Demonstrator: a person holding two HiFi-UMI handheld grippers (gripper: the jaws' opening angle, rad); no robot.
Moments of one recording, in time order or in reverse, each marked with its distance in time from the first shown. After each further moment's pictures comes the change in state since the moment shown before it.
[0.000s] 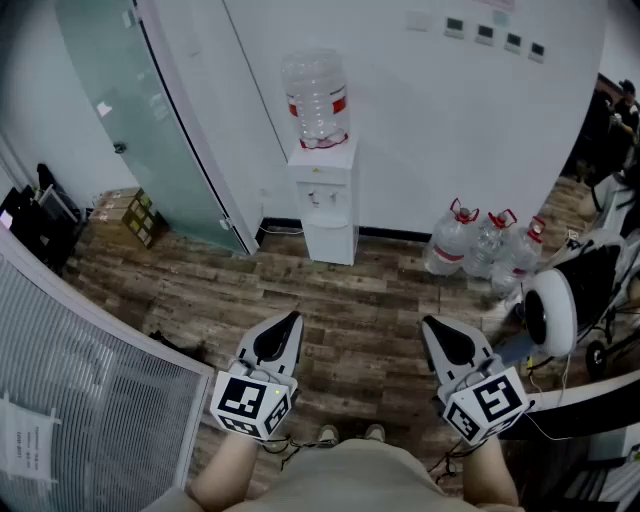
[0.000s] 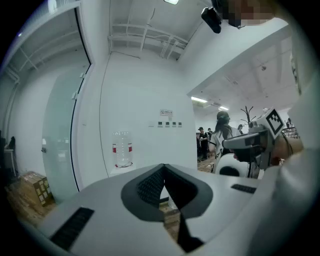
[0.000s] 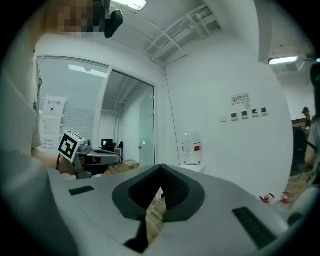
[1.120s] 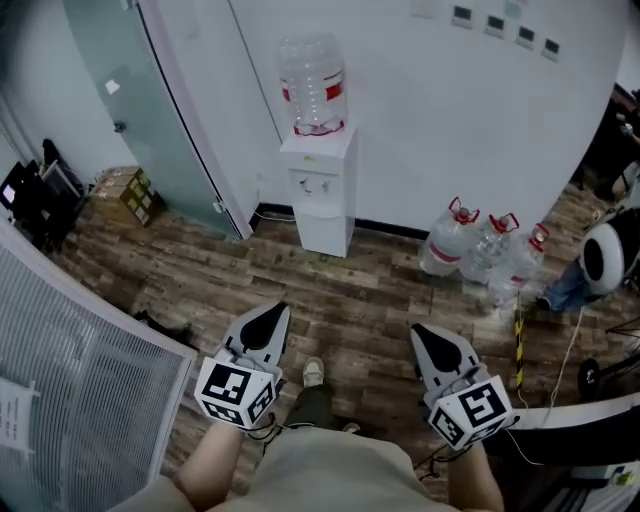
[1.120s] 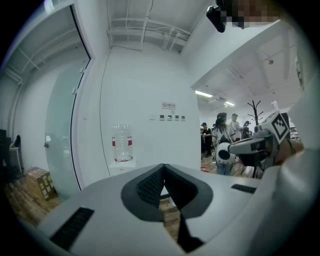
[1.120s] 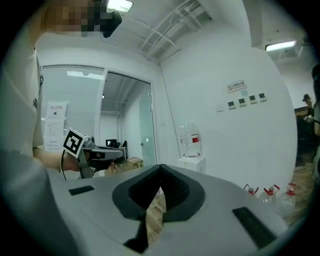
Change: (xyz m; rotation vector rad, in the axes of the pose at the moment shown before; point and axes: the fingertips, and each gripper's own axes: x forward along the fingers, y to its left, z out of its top) left arm 0.065 -0.036 -0.030 -0.012 0.054 0.050; right arm -0.010 -0.074 -0.056 0.055 0.032 0.054
